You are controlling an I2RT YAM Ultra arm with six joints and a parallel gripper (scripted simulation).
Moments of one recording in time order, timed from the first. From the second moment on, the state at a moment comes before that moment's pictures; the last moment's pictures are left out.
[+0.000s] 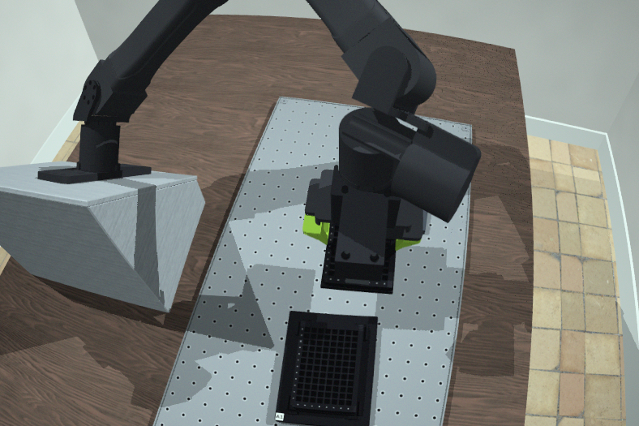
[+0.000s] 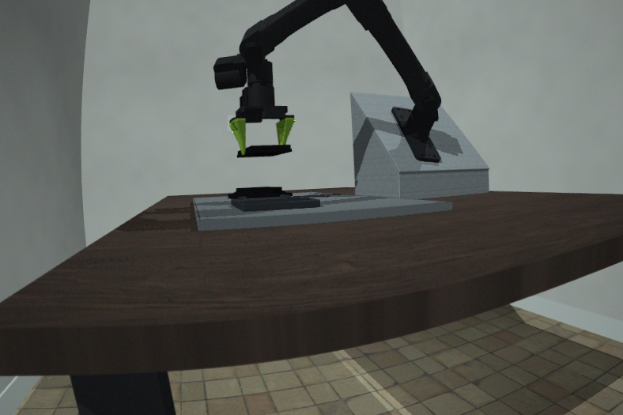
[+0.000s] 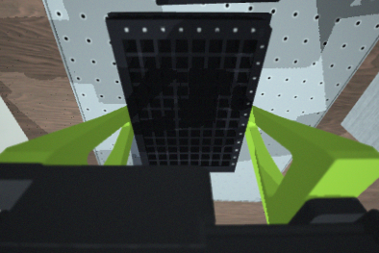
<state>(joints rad) -0.18 2.44 1.59 -1.06 -0.77 1.08</state>
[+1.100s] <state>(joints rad) -0.34 2.67 1.72 -1.07 -0.71 0.88</state>
